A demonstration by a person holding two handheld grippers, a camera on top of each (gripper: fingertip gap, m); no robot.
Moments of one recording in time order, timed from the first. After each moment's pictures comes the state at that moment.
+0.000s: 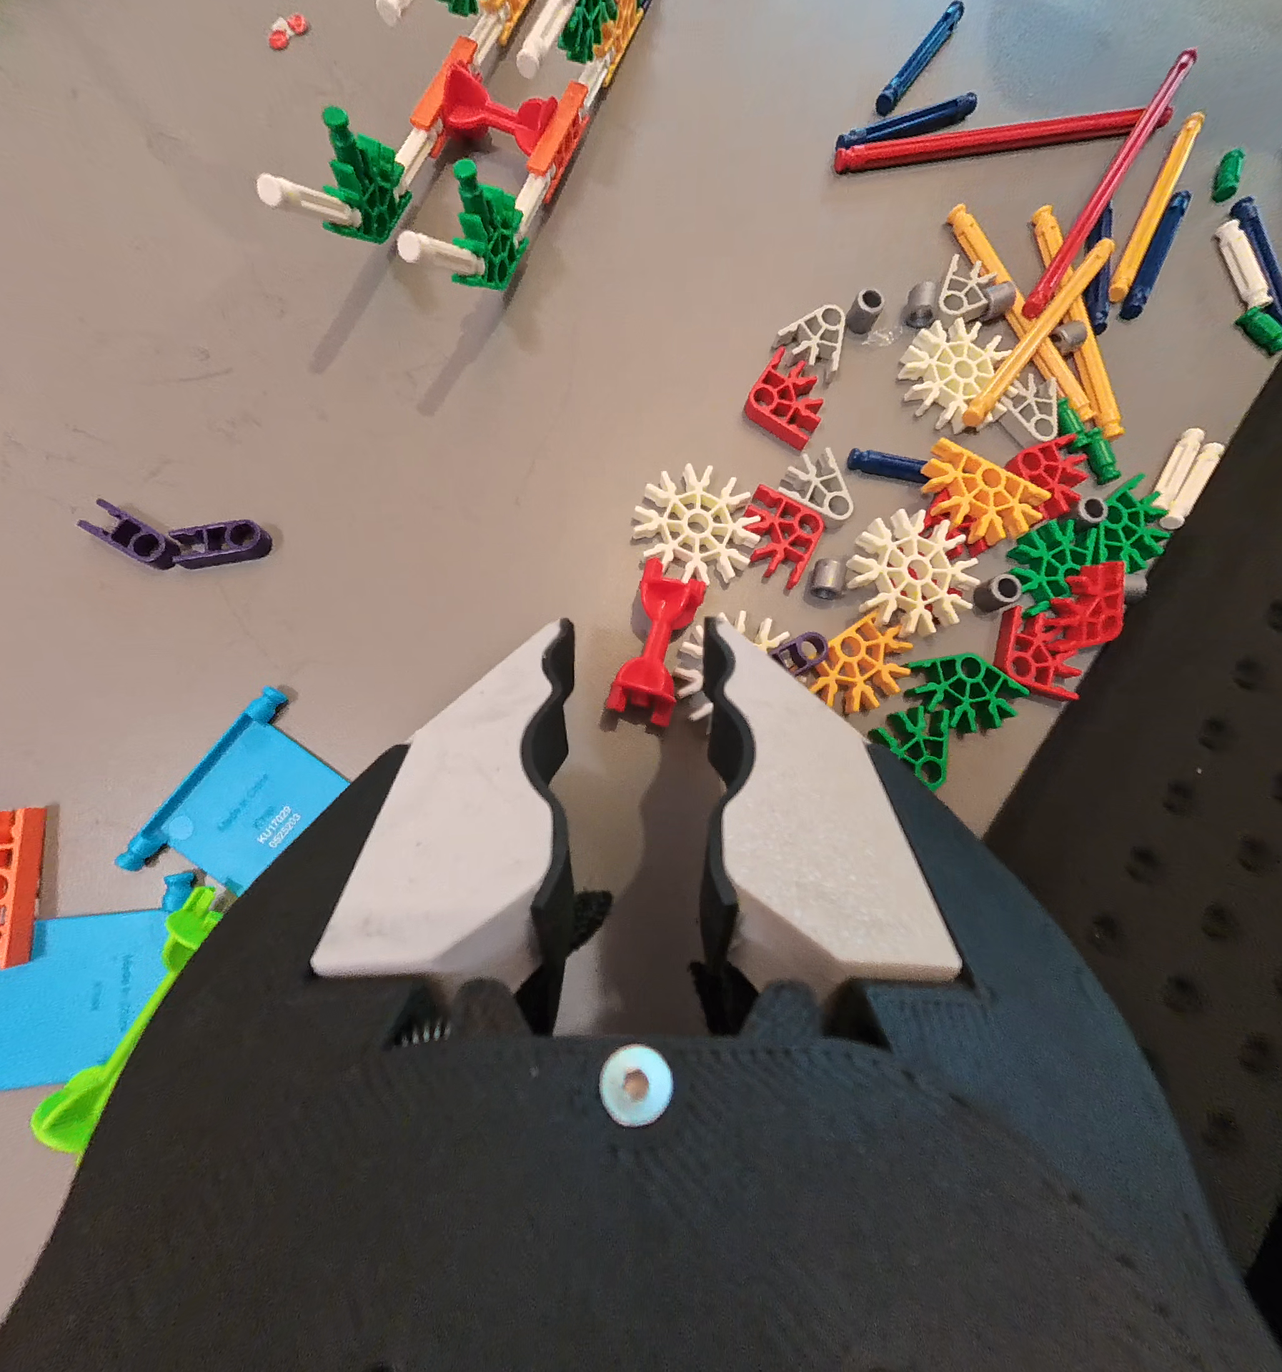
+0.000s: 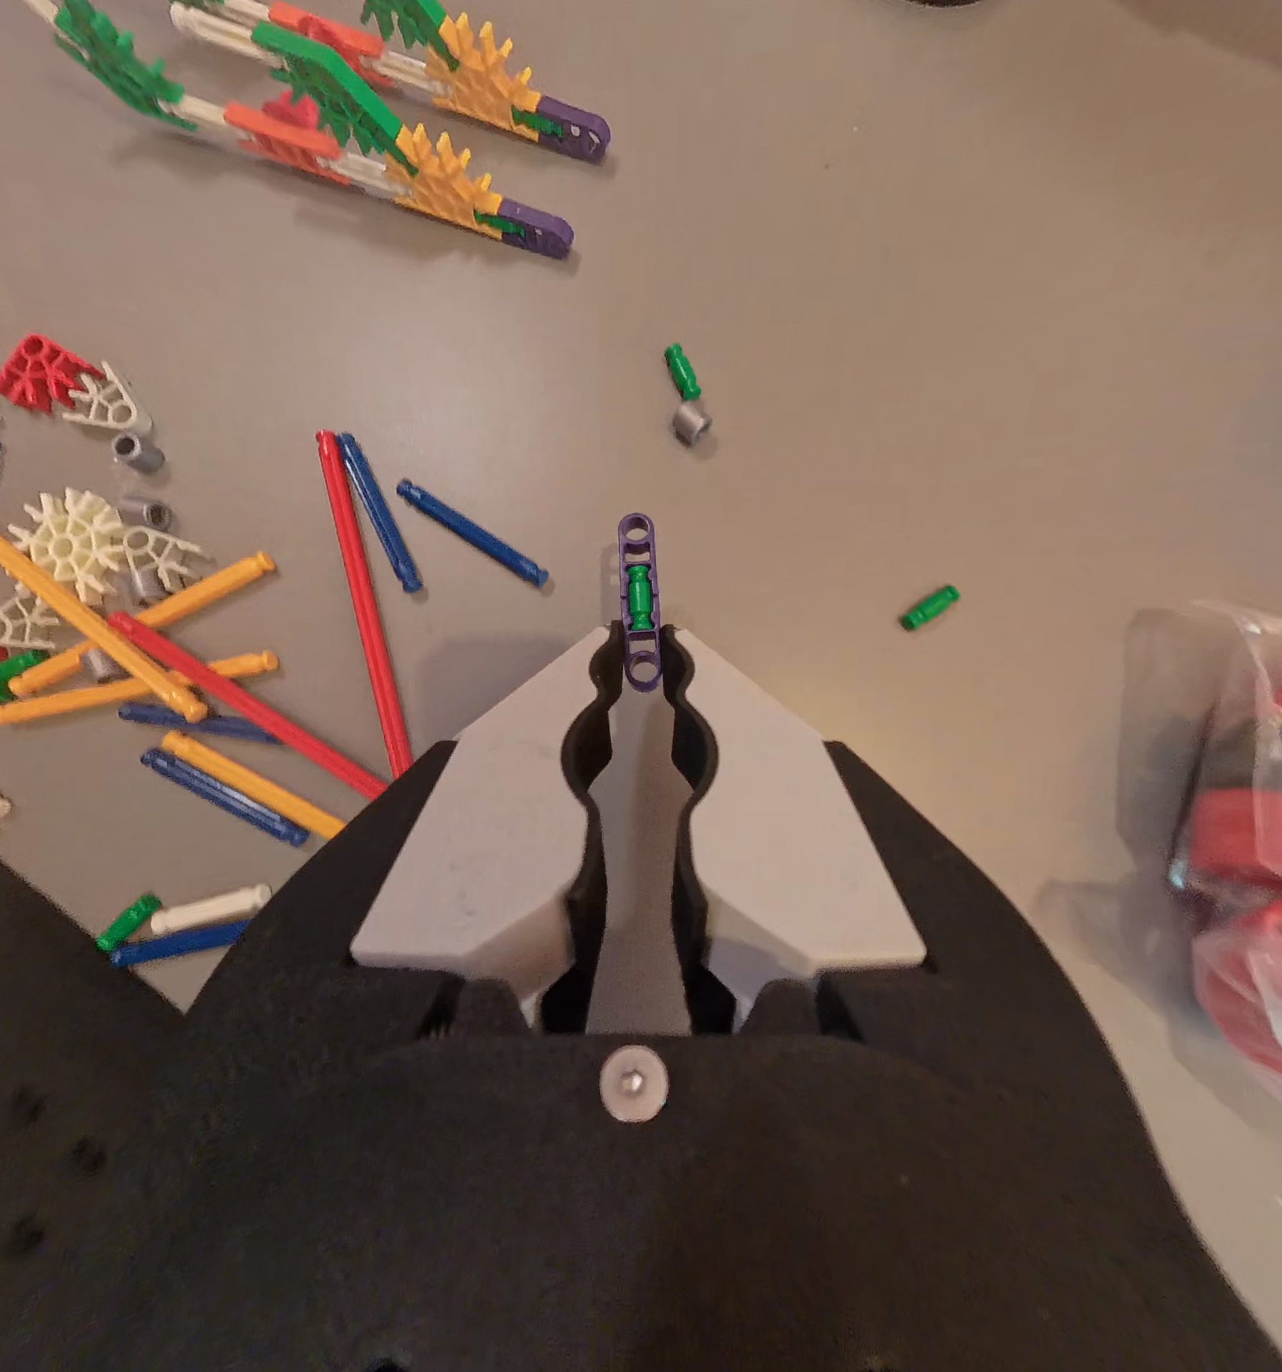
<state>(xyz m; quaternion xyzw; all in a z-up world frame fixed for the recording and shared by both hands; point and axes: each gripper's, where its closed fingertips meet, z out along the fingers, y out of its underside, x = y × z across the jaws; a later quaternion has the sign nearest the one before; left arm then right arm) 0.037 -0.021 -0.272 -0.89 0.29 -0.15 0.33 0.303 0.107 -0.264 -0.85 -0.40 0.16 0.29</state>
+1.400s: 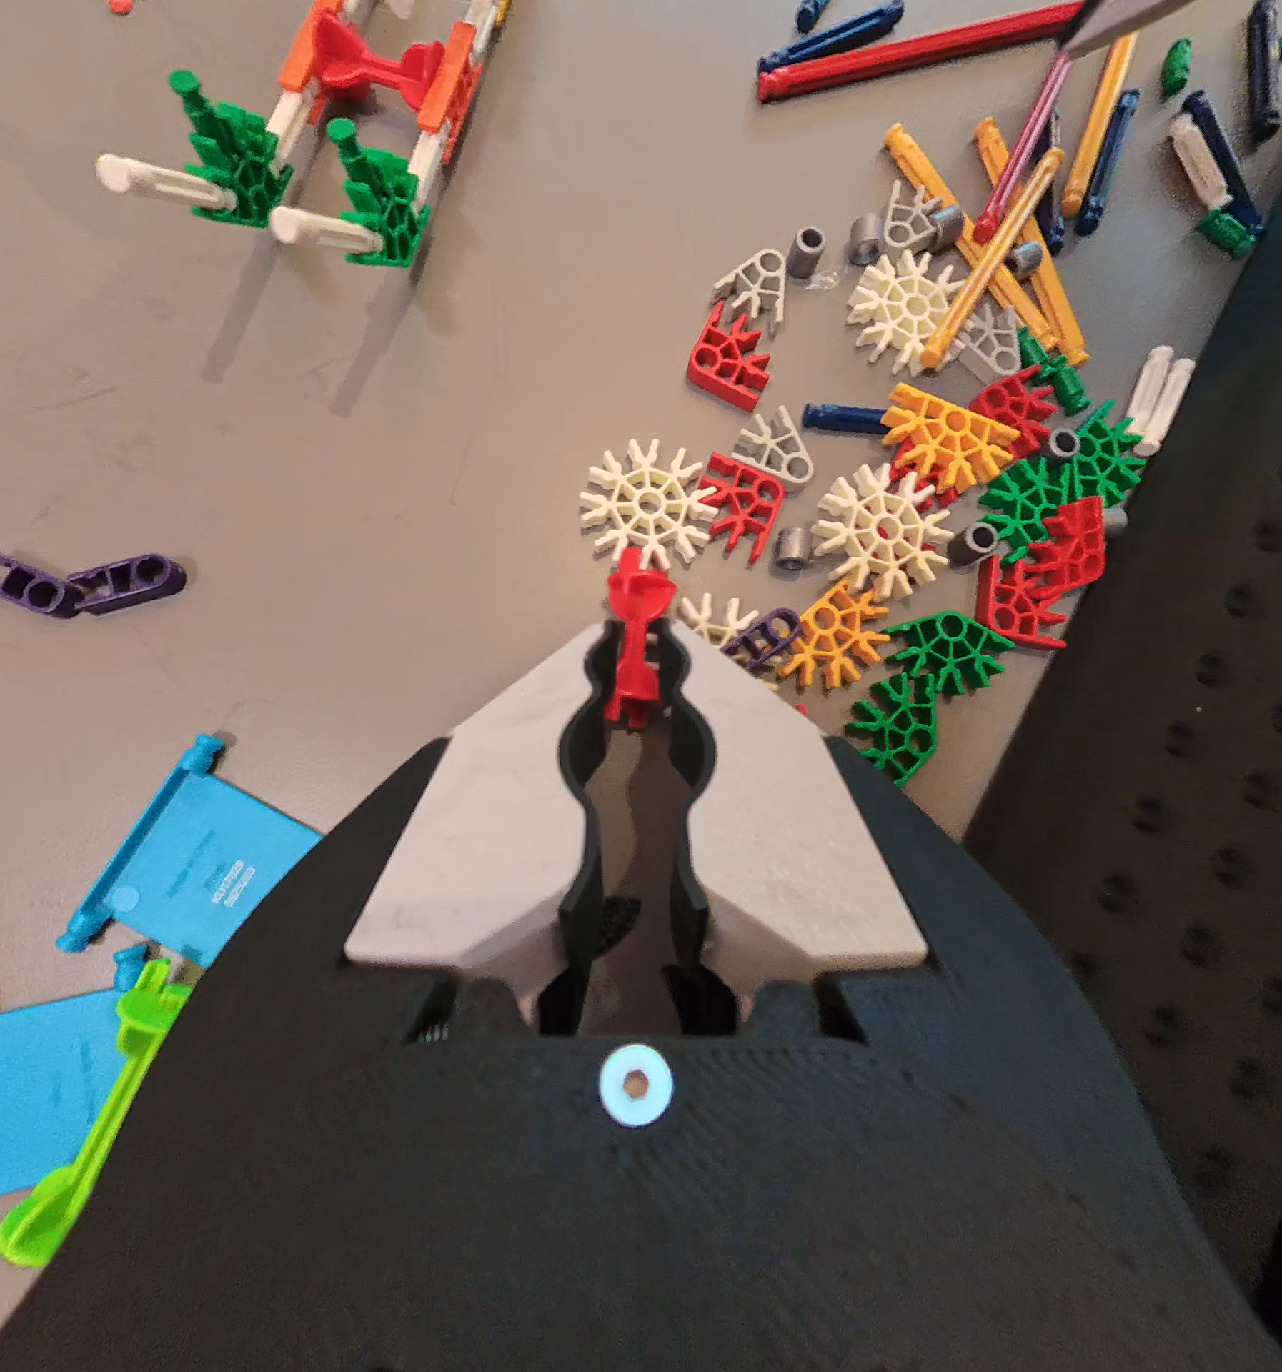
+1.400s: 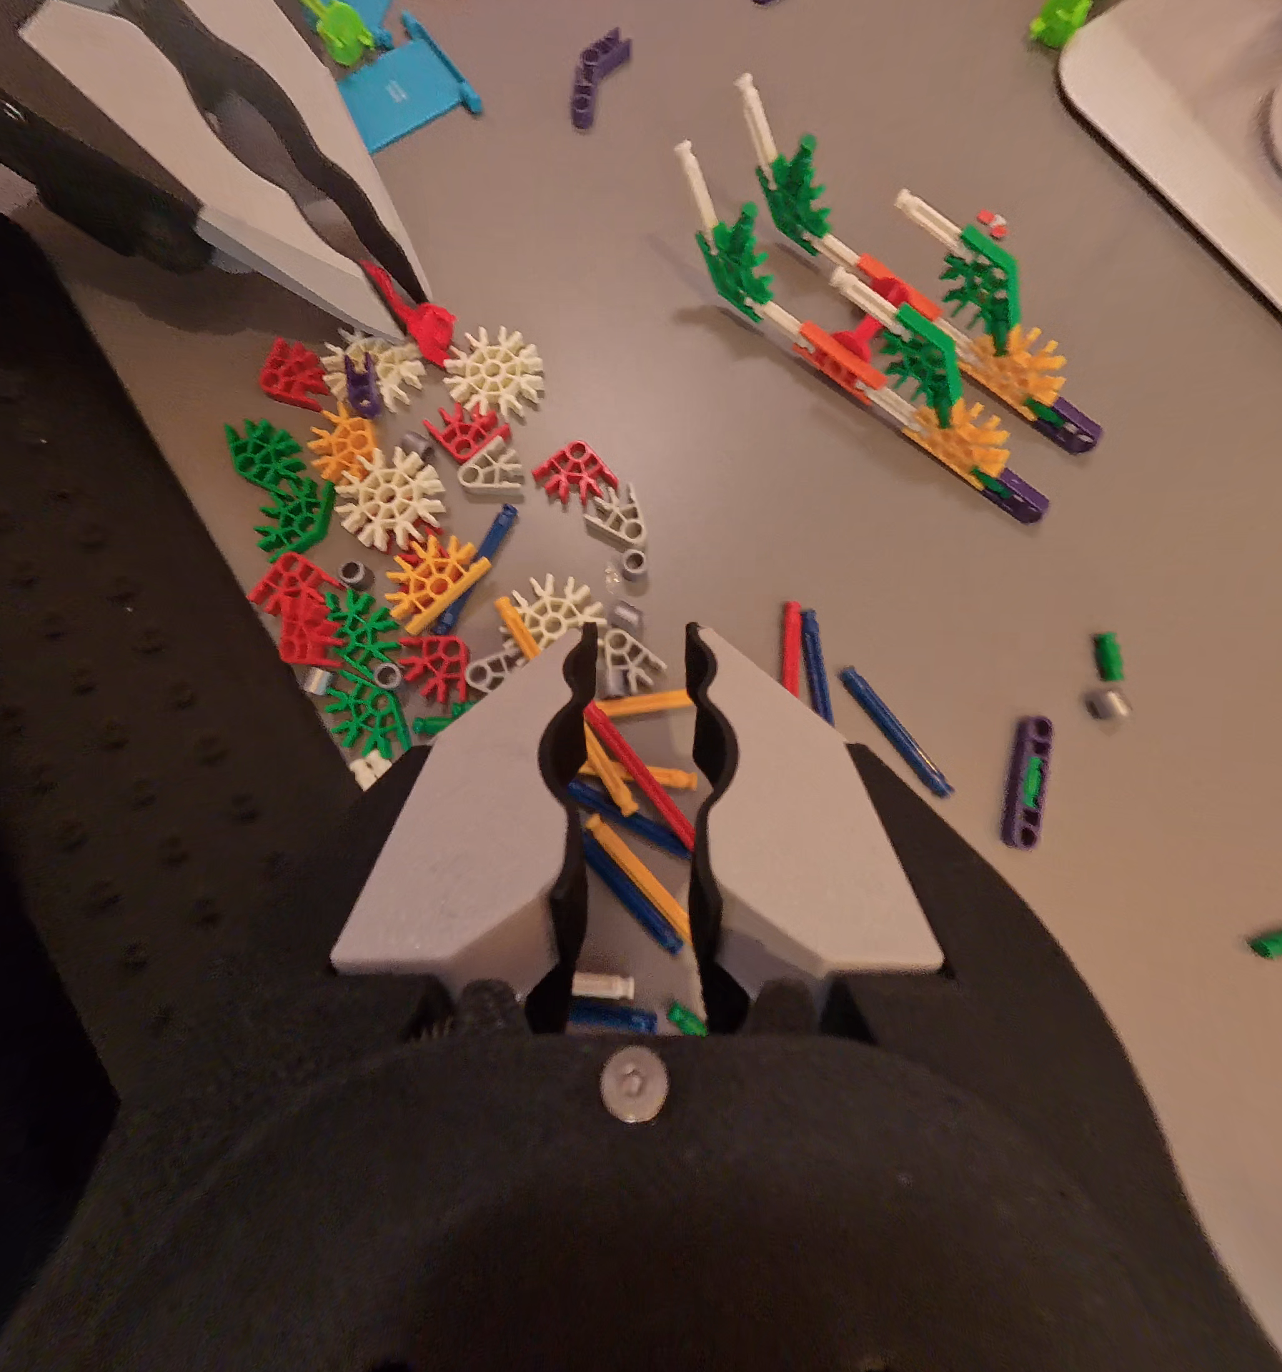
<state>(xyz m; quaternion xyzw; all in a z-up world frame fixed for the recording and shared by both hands) 0.047 -0.029 -0.282 -0.87 0.34 -0.17 0.30 0.190 0.007 -0.233 -0.76 -0.54 0.21 0.30</state>
